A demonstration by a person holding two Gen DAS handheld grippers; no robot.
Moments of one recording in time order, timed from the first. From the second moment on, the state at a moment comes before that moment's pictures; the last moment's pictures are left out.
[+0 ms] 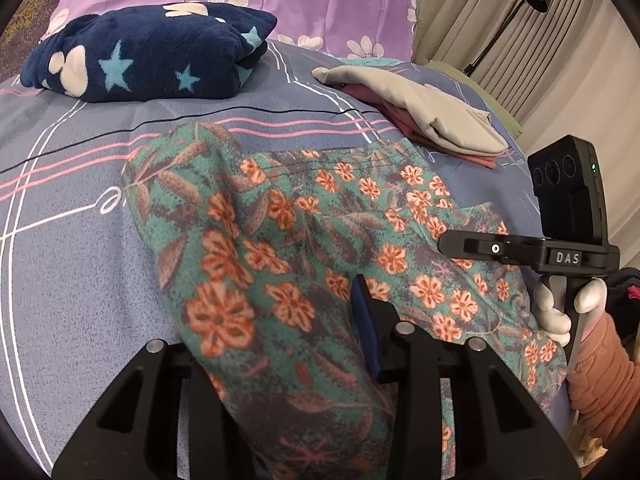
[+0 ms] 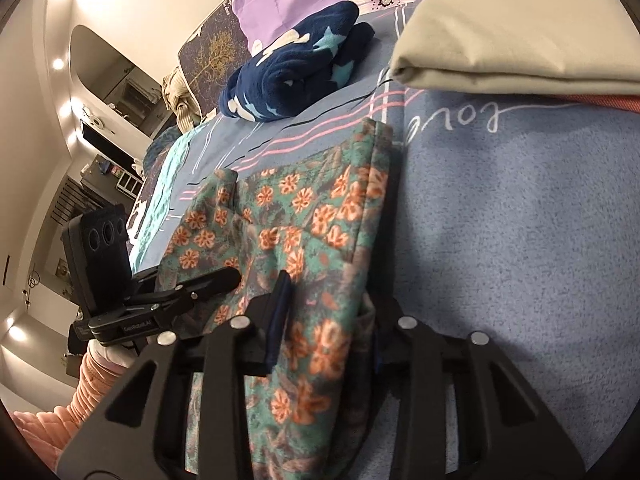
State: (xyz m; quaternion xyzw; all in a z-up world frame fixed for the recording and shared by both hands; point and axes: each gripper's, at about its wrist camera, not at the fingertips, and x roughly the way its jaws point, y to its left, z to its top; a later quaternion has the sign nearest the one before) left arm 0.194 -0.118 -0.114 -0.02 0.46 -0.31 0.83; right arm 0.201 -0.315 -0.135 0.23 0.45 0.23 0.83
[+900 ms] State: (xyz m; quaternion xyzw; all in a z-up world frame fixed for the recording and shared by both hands) left arm 0.025 -0.281 0.091 0.13 0.20 -0.43 0.87; right arm -0.043 -0.377 0.067 0.08 0.16 0.06 0.98
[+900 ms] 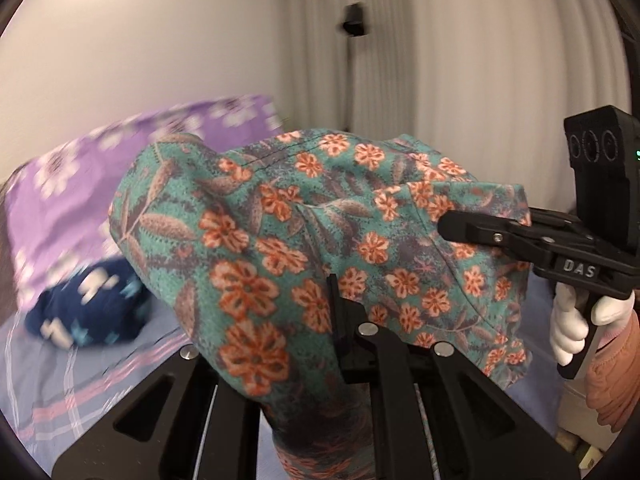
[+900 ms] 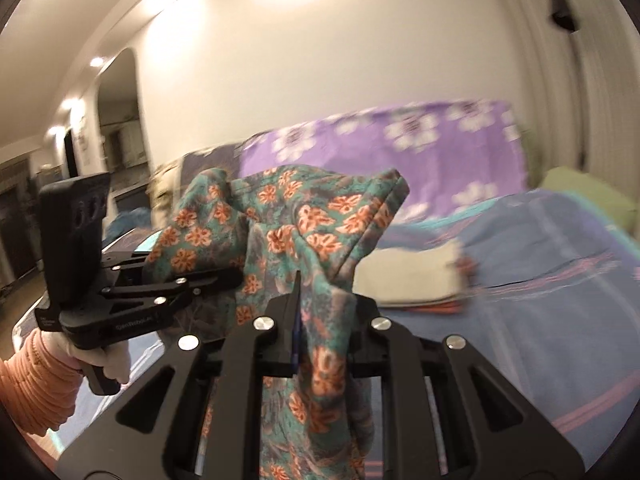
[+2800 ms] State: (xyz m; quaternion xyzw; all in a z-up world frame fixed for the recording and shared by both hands) left arm 0.054 -0.604 -0.065 0.26 0.31 -0.50 0.77; right arm -0.063 -0.659 -0.101 0.20 0.35 -0.34 0.85
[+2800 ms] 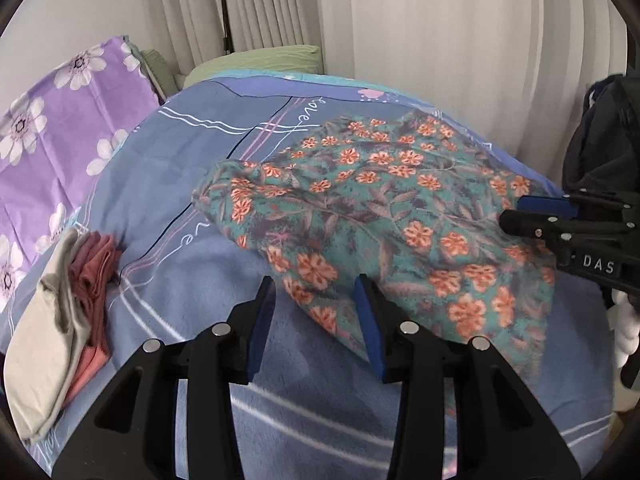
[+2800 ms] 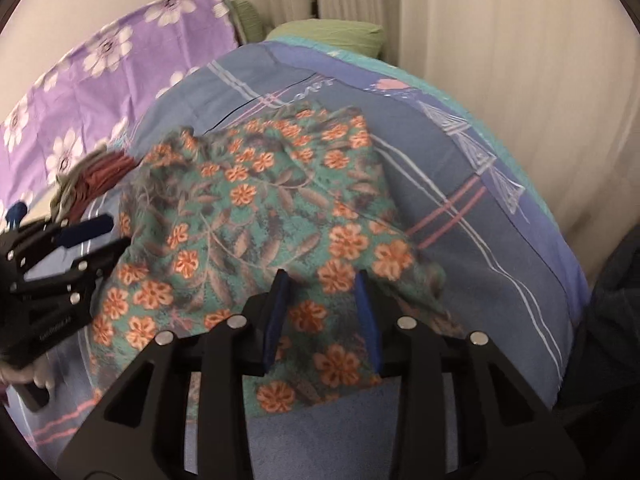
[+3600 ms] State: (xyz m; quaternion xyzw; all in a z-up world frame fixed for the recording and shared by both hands) left arm -0.086 -0.348 0.047 0.09 0.21 -0.44 0.87; right arm -0.185 -0.425 0.023 0.16 0.18 -0.34 0.91
